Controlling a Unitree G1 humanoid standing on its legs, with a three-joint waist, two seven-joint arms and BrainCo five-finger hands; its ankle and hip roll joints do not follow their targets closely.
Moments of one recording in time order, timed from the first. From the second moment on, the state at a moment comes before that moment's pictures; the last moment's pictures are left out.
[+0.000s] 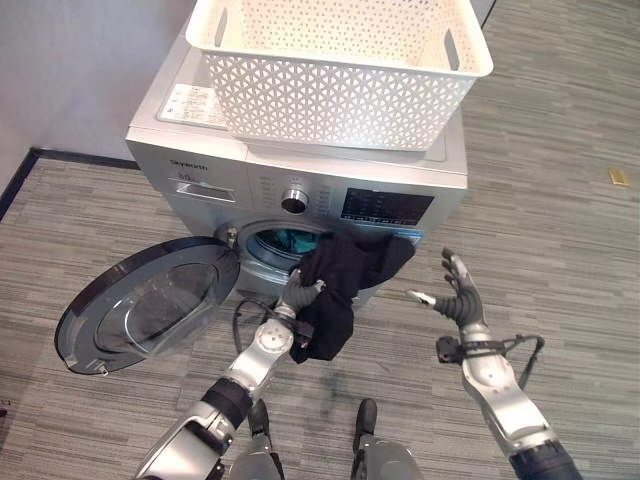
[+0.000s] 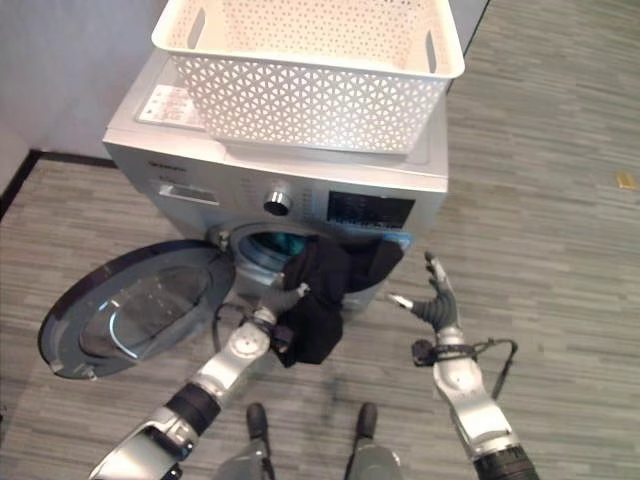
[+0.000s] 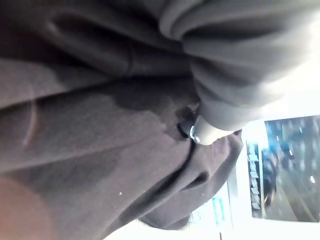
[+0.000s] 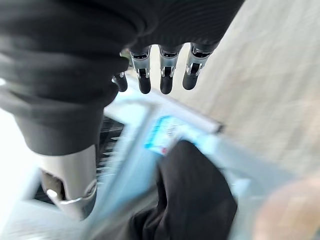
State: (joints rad) left arm -0.40 0.20 -0.46 0.52 -0.21 -0.07 0.24; right arm 0.02 -0.44 0.17 0.07 0.10 -0.03 -0.32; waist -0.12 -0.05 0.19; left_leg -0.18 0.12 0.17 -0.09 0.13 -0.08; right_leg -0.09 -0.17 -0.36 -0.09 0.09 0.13
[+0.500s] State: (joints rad) left arm -0.10 0.27 -0.41 0.30 -0.31 -0.13 0.13; right arm 0.13 -0.19 0.02 1.02 0.38 -0.05 -0.22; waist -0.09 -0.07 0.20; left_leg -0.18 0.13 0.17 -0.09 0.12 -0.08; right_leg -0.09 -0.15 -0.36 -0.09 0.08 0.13
